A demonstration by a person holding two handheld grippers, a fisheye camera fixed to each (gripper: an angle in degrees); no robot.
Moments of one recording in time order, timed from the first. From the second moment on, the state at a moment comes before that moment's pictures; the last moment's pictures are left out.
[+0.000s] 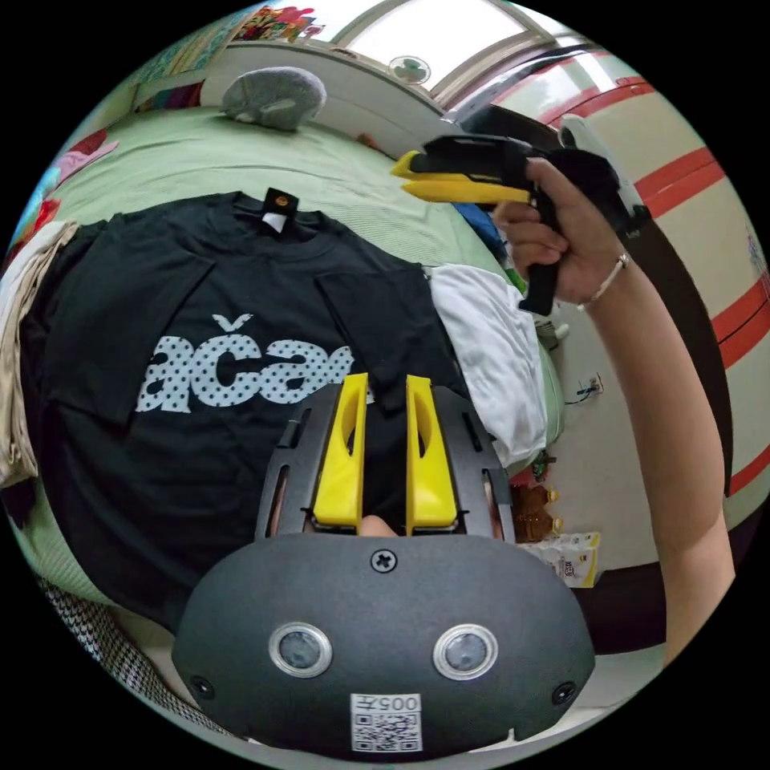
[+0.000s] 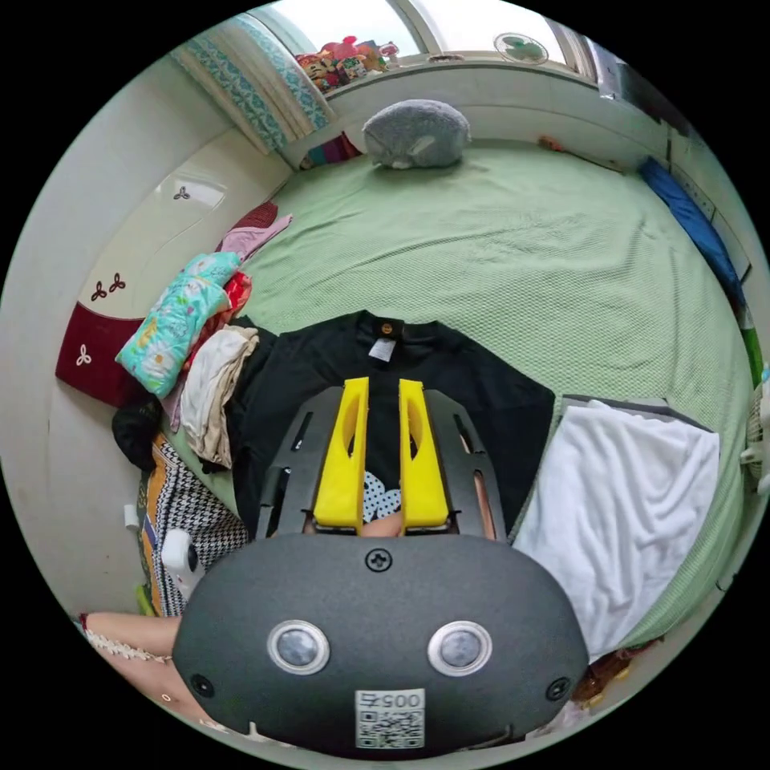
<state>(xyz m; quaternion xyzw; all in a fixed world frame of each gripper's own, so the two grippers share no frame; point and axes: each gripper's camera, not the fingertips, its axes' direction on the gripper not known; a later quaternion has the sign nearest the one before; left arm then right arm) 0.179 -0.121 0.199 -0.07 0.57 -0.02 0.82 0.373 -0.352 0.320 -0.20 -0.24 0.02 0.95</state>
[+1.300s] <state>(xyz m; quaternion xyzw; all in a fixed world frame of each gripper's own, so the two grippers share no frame) 0.229 -0.126 0.259 -0.07 0.56 0.09 0.82 0.291 -0.214 0.325 -0.20 -0.15 0.11 0.96</state>
